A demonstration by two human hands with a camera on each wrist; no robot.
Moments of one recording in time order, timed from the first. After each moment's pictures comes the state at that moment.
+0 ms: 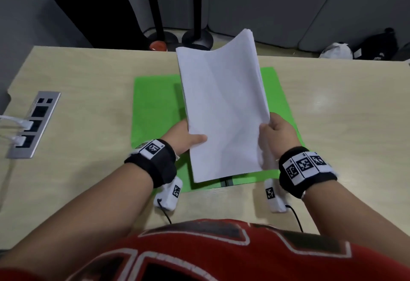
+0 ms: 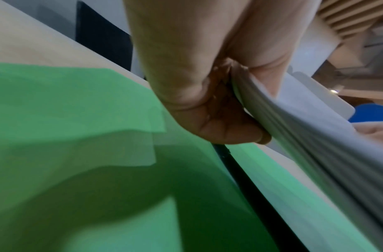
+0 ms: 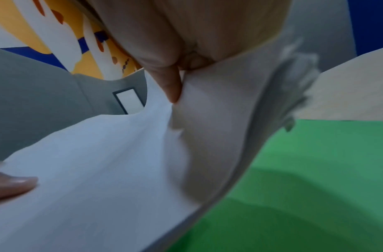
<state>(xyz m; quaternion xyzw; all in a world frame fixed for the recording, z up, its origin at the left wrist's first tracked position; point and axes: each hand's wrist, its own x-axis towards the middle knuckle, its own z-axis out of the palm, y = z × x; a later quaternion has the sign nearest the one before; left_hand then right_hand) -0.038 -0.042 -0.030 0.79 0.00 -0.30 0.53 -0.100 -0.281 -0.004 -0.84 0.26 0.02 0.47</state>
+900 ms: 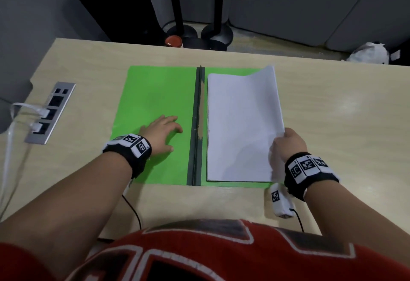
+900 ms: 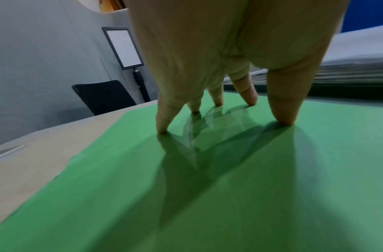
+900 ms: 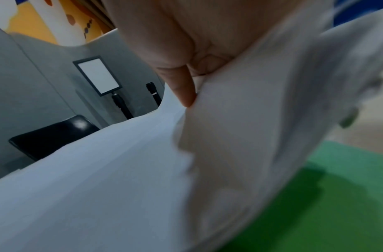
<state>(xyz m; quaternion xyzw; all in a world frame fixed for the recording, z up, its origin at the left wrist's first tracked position) -0.021 0.015 -0.045 0.95 -0.12 -0.28 0.08 -0.077 -0.321 -0.044 -0.86 0.33 0.14 0.37</state>
